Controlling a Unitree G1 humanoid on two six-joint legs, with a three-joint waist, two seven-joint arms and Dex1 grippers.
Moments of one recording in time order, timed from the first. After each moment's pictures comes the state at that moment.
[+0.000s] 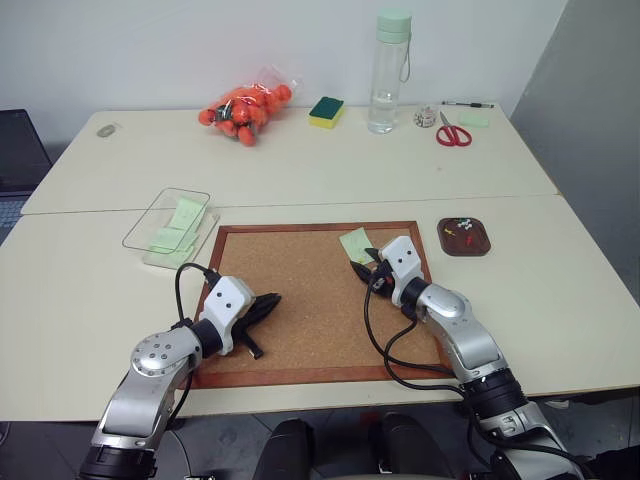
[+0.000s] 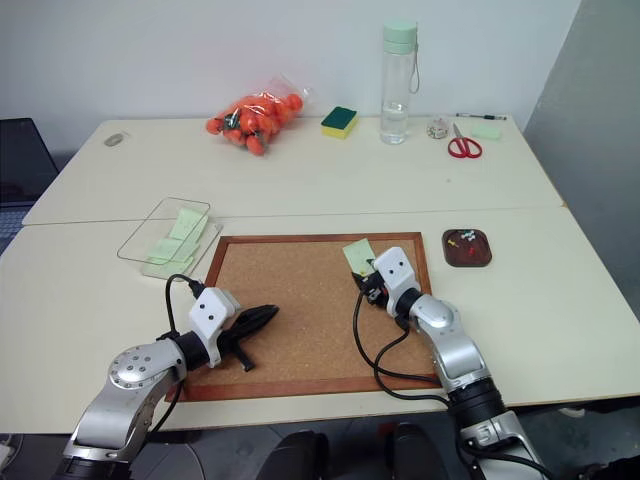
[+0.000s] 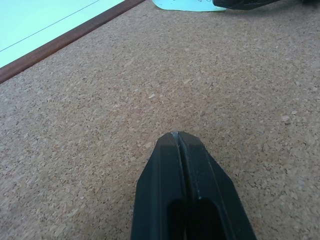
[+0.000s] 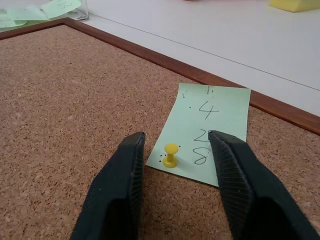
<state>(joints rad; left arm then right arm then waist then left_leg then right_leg) 0.03 0.56 0.01 -0.17 -0.19 0.21 -0.73 -0.37 -0.18 0.22 0.14 0.06 0.18 0.46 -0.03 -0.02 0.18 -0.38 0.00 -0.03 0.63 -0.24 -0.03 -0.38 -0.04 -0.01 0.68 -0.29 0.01</state>
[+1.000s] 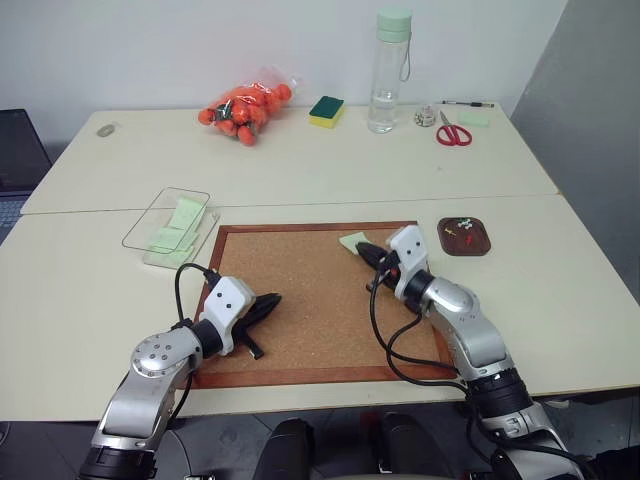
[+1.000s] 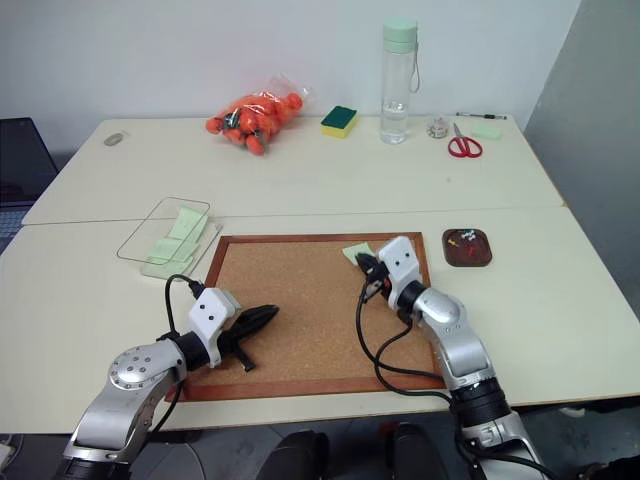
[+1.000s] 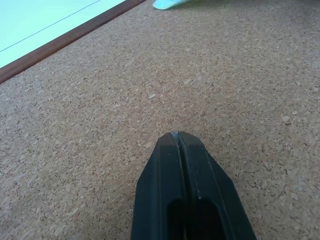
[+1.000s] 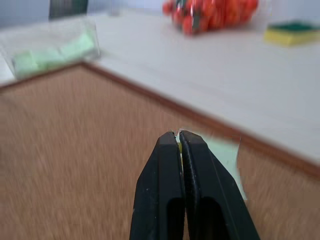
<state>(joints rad) 0.04 0.56 0.00 -0.18 -0.19 0.21 -0.72 -0.39 -0.15 0.17 0.01 0.14 0.18 0.50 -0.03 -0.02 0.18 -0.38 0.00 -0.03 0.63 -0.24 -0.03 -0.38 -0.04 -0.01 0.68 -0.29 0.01</state>
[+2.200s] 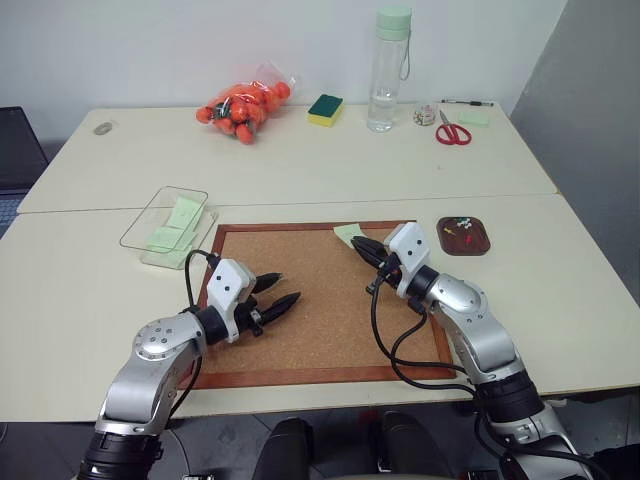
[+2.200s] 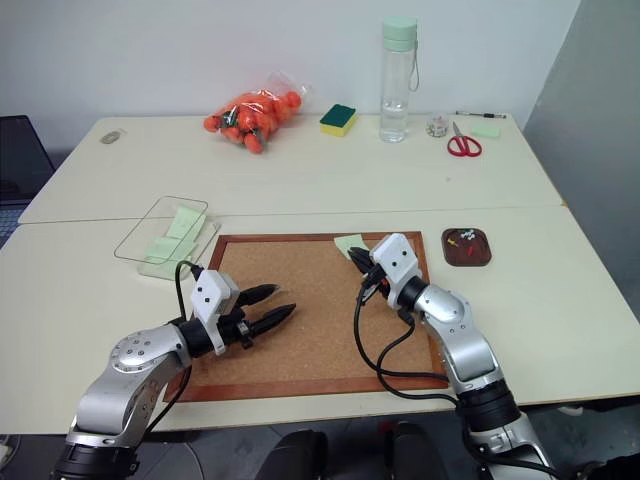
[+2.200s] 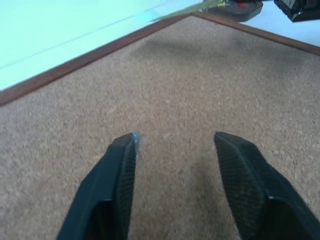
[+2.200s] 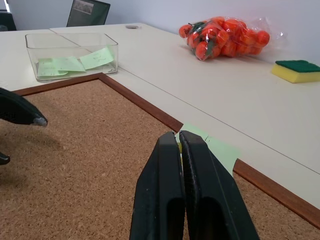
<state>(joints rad) -0.05 0.55 0.04 -0.22 -0.34 0.30 -0.78 -0.35 -0.22 0.22 -0.07 0.10 0.18 0.53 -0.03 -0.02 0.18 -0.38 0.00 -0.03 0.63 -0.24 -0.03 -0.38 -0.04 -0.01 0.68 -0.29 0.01</state>
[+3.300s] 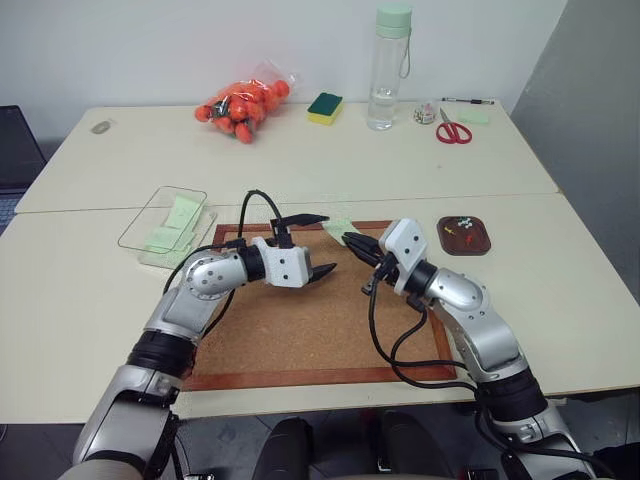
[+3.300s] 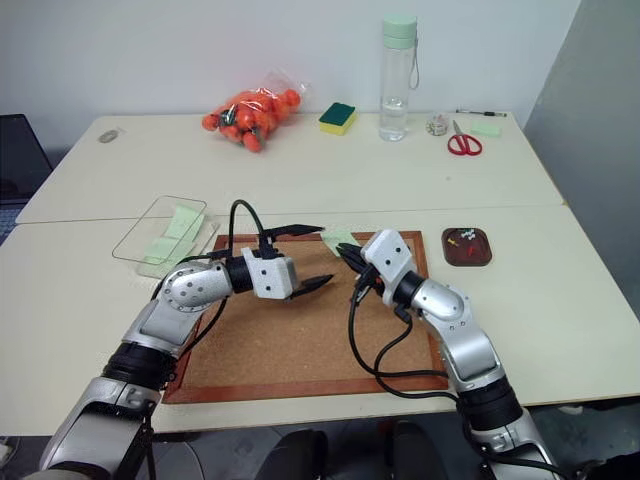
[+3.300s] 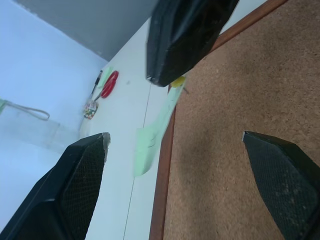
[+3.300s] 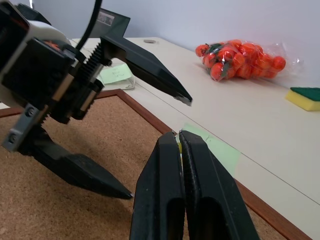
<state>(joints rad) -0.58 0.54 -0.23 0.38 0.21 -0.63 -0.75 -0.38 -0.23 0.24 -0.17 0.10 0.23 0.57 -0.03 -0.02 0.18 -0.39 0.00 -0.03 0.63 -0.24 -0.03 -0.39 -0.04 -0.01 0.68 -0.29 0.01</state>
